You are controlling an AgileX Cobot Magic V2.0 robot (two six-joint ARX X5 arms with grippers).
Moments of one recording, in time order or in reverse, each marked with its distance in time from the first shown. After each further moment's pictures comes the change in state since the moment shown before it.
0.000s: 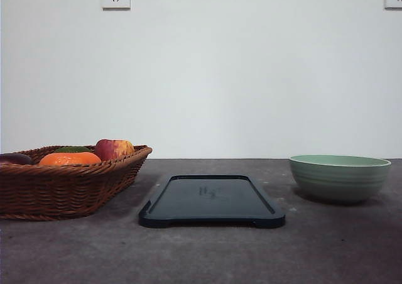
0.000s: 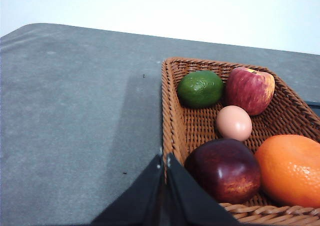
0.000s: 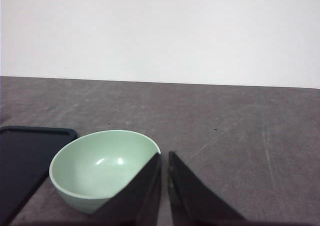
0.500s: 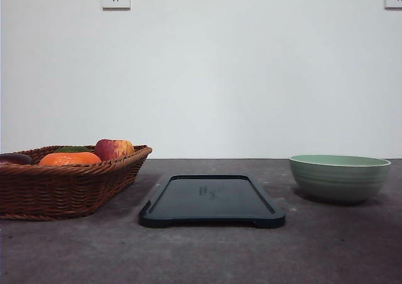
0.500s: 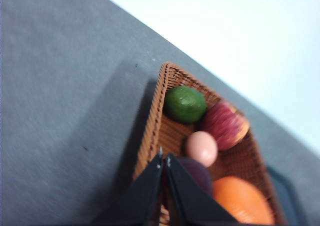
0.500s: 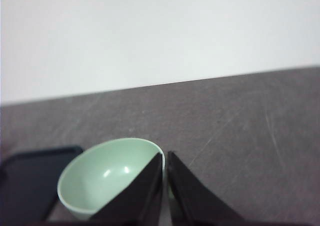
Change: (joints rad) left_arx 0.000 0.000 0.000 0.000 0.004 -0.534; right_arx 0.000 0.000 0.000 0.005 0.043 0.203
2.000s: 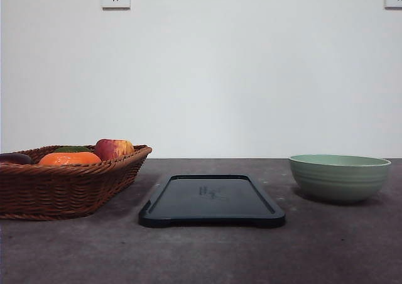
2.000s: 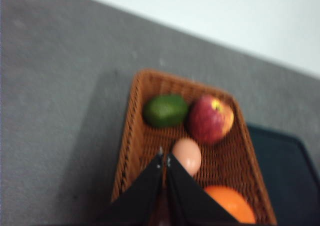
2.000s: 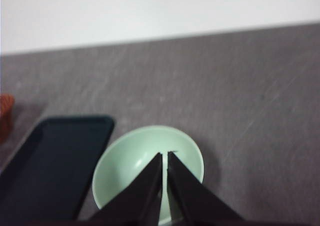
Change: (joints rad) left_arx -0.001 0.643 0.553 -0.133 0.087 0.342; right_arx 0.000 0.729 0.469 -0.064 -0.171 -0.050
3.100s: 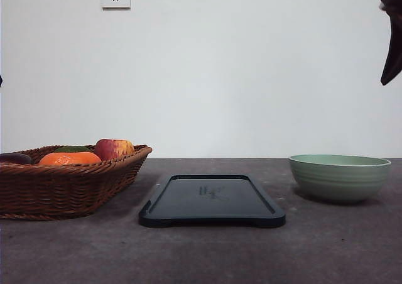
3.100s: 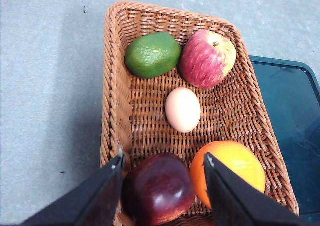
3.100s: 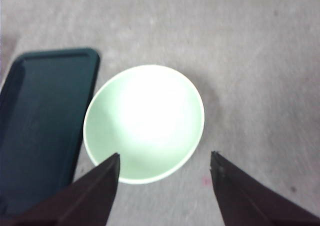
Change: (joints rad) left_arx -0.001 0.273 0.126 -0.110 0.114 0.160; right_arx -0.010 0.316 0.348 -0.445 -0.025 0.001
